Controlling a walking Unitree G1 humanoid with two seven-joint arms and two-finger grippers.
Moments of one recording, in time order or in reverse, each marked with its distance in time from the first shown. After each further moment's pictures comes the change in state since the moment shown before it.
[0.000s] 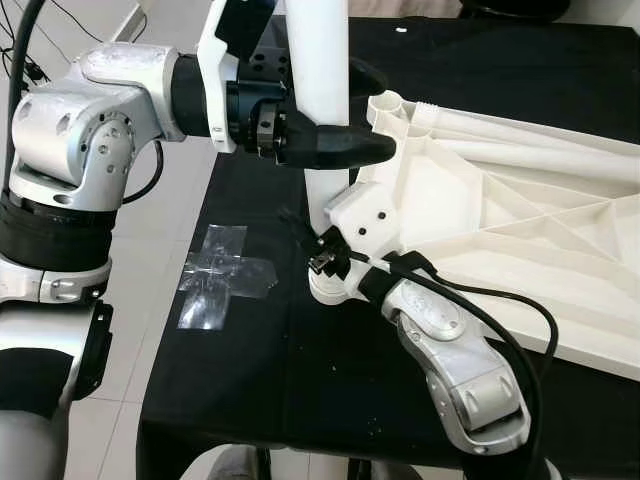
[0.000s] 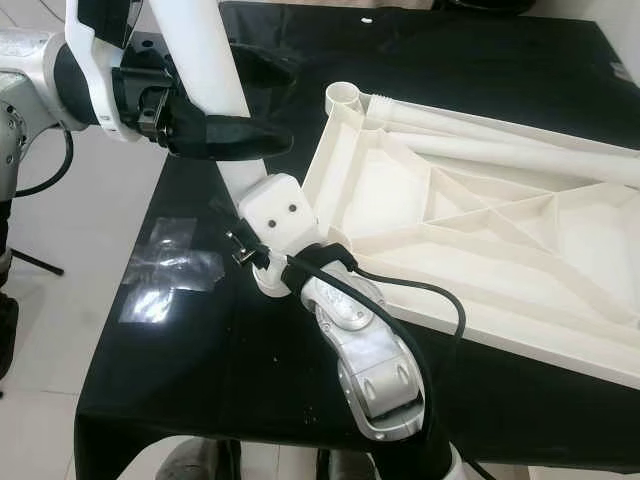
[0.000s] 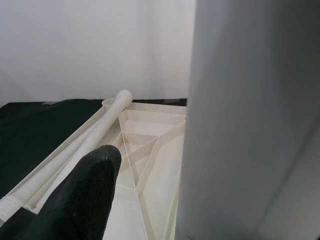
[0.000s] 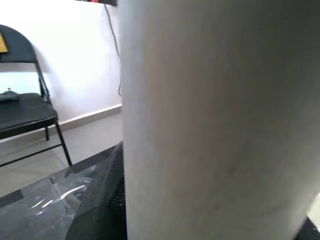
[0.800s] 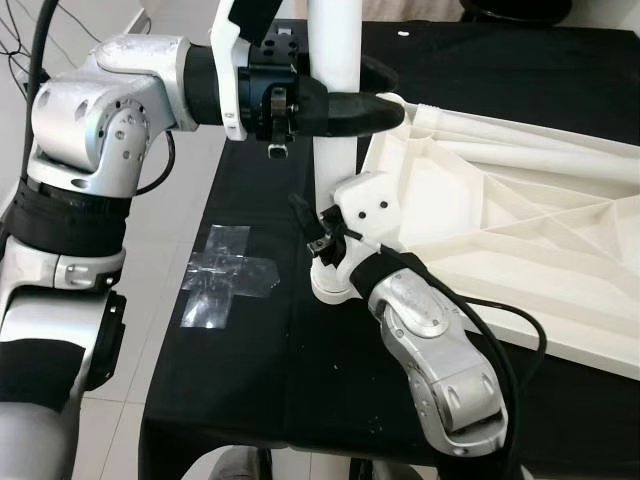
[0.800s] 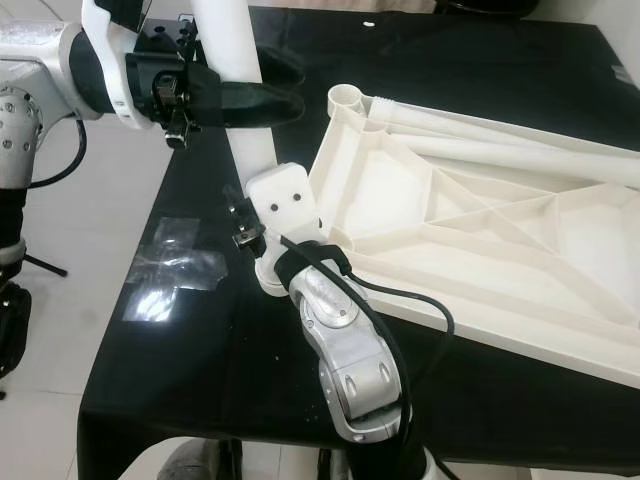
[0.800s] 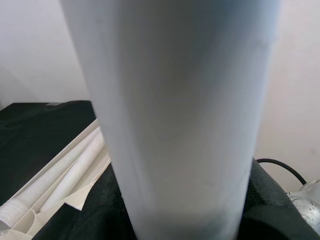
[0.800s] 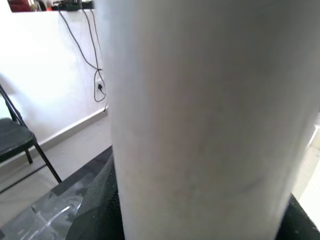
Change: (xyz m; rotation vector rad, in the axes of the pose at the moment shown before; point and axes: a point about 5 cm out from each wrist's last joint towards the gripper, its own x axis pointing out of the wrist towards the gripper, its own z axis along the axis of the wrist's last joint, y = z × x) left arm 0.009 0.010 0.002 -0.014 -0.032 0.006; right arm 0.006 0.001 0.000 0.180 0.029 -0.179
